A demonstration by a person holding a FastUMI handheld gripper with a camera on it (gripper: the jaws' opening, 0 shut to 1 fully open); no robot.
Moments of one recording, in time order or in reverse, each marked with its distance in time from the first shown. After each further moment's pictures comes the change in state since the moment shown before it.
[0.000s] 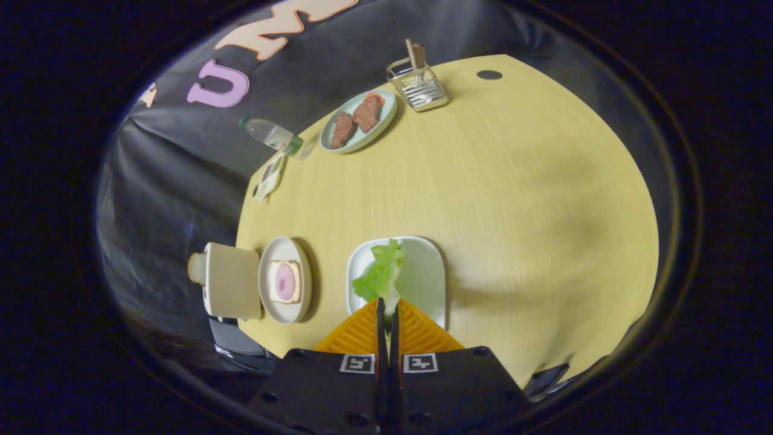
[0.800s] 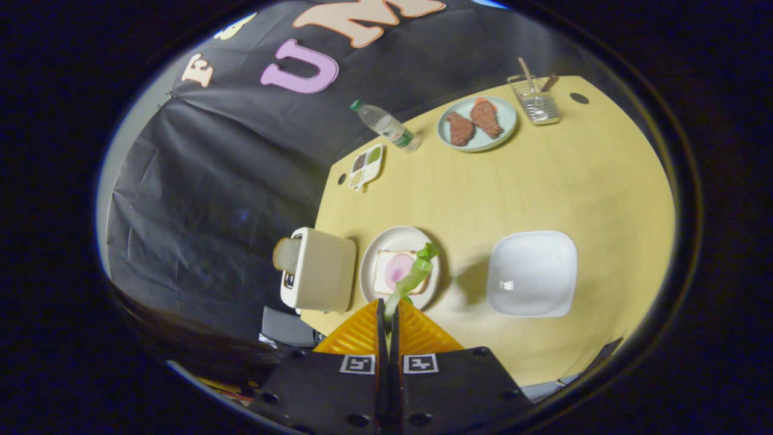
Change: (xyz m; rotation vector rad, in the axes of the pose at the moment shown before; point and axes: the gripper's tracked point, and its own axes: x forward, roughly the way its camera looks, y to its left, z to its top) arm -0.020 0.188 -0.038 -0.110 0.040 0.257
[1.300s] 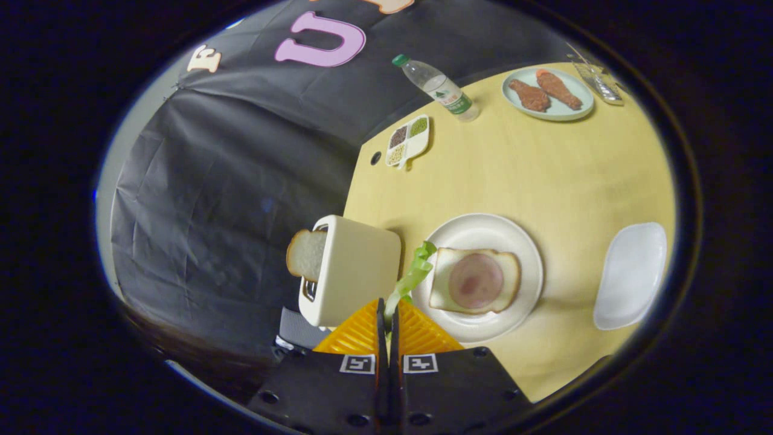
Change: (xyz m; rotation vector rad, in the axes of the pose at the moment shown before) arm 0.125 0.076 -0.015 0.031 0.042 0.113
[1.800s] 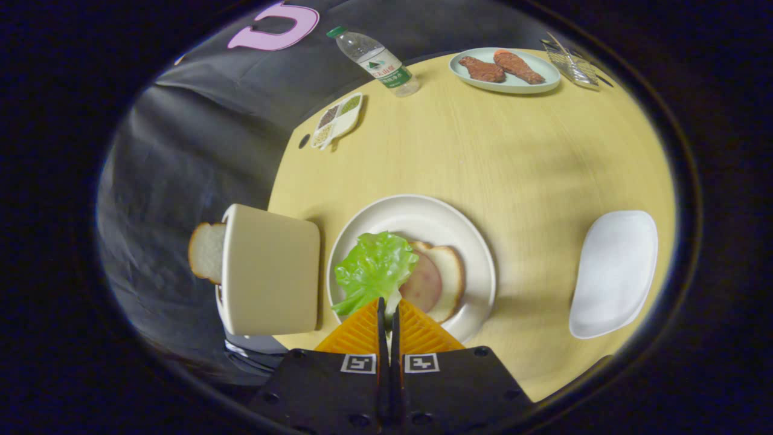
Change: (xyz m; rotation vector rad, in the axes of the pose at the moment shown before) arm 0.030 -0.103 -0.013 -0.026 0.039 -0.348
